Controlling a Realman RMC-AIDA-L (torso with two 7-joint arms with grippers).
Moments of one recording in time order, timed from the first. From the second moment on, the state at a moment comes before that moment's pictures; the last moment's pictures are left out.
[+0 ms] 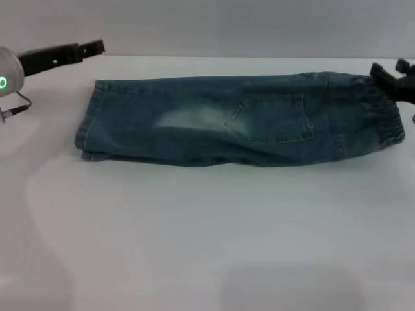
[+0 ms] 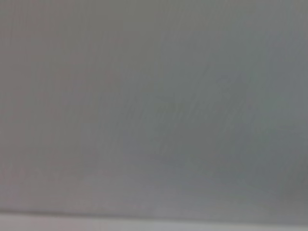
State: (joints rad) left arm -0.75 -2.05 0.50 0.60 2.13 0.87 -1.89; right arm 0.60 2.07 -0.43 -0.35 -1.59 -0.88 1.00
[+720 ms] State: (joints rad) left arm -0.62 -2.06 0.50 0.47 1.65 1.06 -1.45; right arm 0.64 2.07 -0.42 -0.22 -1.53 -0.81 0.80
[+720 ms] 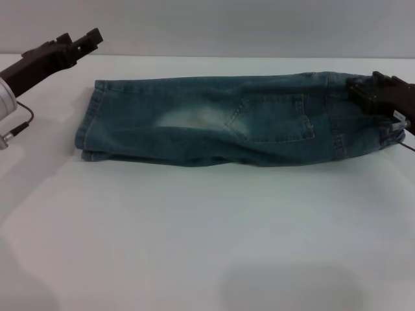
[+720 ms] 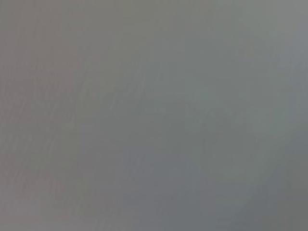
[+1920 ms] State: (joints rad) left arm -0.58 -2.06 0.49 0.47 1.64 1.15 -1.44; right arm 0.50 2.05 -0.59 -0.45 -1.53 -0.94 1.18
